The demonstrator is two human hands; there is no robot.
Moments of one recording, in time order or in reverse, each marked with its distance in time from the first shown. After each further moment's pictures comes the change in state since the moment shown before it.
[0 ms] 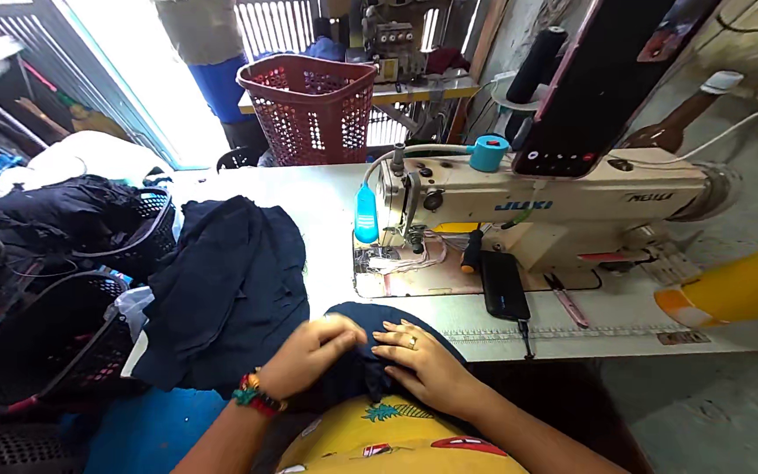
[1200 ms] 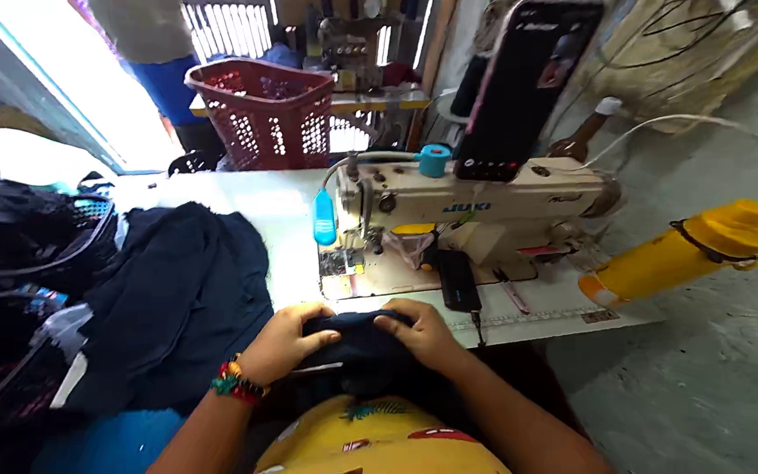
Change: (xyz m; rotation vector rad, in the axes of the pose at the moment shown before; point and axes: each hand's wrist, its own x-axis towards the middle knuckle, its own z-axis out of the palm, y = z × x) left_hand 0.028 0.021 -0.006 0.053 -0.026 -0.204; right_hand 0.015 -0.011 -0.059 0.468 0.341 0.181
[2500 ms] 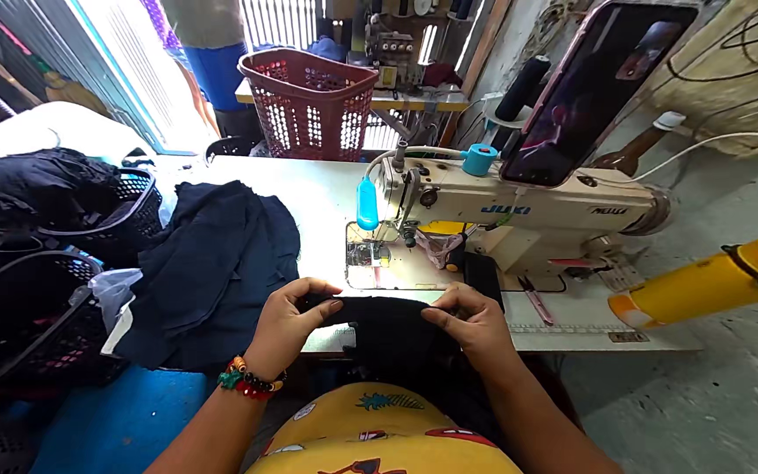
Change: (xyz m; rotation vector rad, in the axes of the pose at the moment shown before) left_hand -0.032 0.007 0.002 -0.448 0.496 0.045; right_hand -0.010 -0.014 -0.017 0.132 0.219 -0.033
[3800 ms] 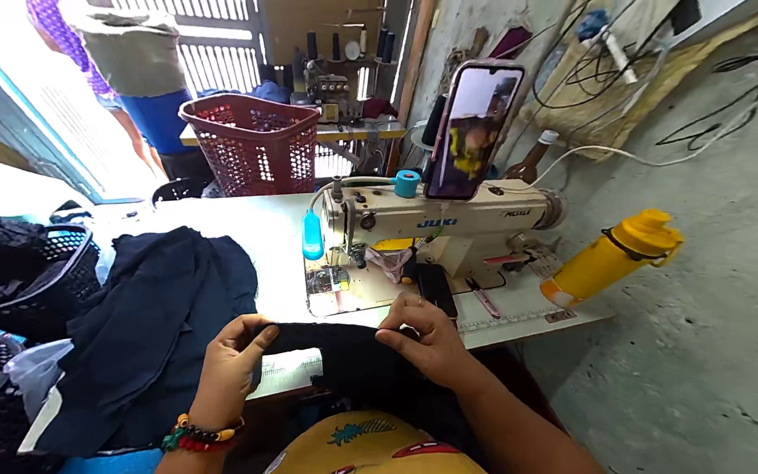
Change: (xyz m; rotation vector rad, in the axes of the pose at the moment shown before) left_hand -0.001 -0.019 -0.002 -0.126 0.162 0.018; right_hand 0.004 -0.027 -0.002 -0.148 -0.154 -0.262
